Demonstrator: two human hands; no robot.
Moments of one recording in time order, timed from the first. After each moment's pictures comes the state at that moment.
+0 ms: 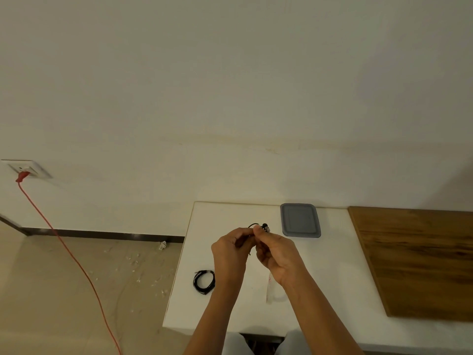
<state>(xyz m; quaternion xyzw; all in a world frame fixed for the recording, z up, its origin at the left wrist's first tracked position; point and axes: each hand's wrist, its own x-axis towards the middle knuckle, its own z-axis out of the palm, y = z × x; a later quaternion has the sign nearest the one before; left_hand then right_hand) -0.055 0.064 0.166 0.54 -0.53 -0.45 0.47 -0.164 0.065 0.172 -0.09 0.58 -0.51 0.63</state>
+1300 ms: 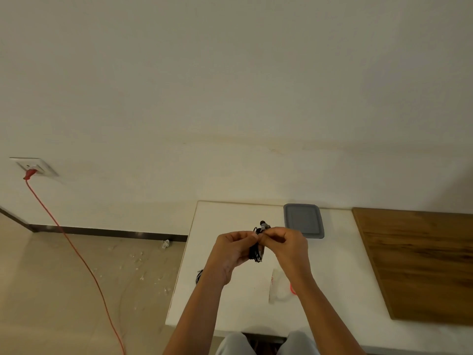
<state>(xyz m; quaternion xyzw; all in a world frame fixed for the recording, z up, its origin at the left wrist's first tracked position) -0.033 0.043 0.164 0.52 -0.35 -0.70 0.34 -0.180 0.067 0.154 -0.51 0.65 -0.46 0.32</state>
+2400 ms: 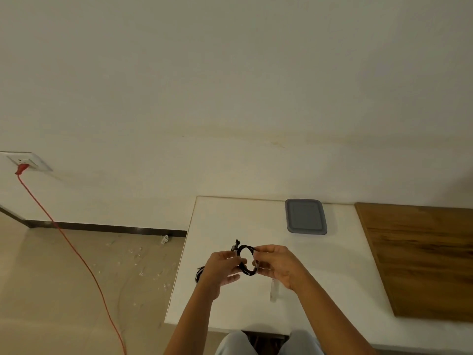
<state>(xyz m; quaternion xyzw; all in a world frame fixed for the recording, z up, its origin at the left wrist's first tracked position) -0.007 0.041 0.086 0.60 -0.29 -0.70 0.25 -0.182 0.053 0.083 -0.21 0.60 -0.36 0.68</state>
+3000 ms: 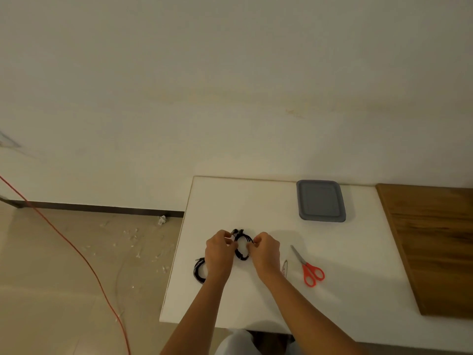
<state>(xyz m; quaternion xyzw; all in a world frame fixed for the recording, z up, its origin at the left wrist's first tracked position) -0.018 -0.002 -0.006 0.74 -0.51 -0.39 0.20 -0.126 0.018 -0.011 -0.40 0.80 -0.27 0.35</state>
